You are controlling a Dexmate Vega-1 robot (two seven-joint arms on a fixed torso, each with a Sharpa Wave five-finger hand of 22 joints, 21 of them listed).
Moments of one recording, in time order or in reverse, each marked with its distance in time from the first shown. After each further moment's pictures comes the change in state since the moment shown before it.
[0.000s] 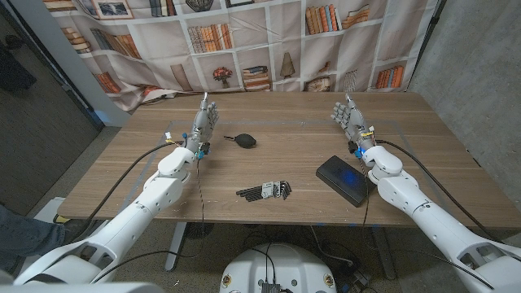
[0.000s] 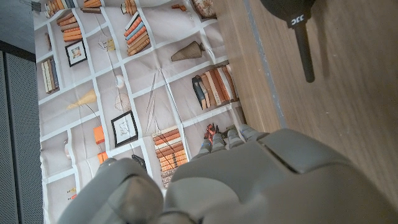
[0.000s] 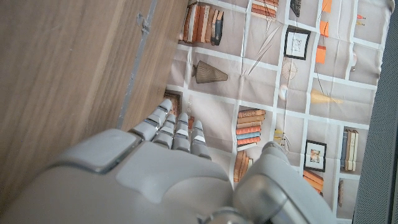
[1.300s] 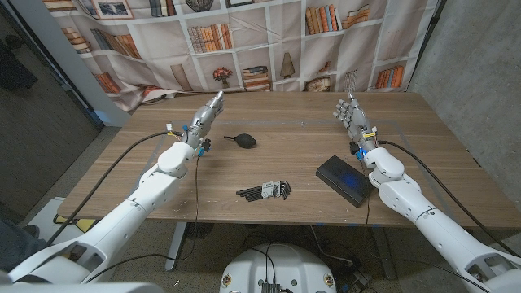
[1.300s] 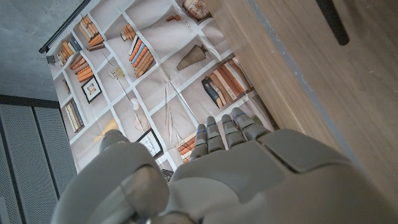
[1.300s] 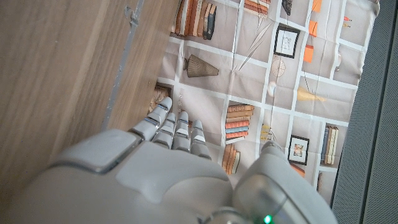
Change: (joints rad) left arm 0.011 0.067 0.025 -0.103 0.150 0.003 0.064; left_hand 0.235 0.045 0.033 -0.103 -0.056 0.244 0.010 0.033 0.000 0.295 -0.010 0.030 0.001 0.254 -0.023 0.015 -0.003 0.269 -0.002 0.047 -0.003; right arm -0.055 -0.015 0.017 -0.082 -0.038 0.028 -0.068; right_hand 0.004 0.004 0.002 -0.003 0.000 0.006 -0.005 0.000 0.000 0.015 -0.004 0.003 0.000 0.017 0.005 0.000 0.000 0.023 -0.002 0.000 0.000
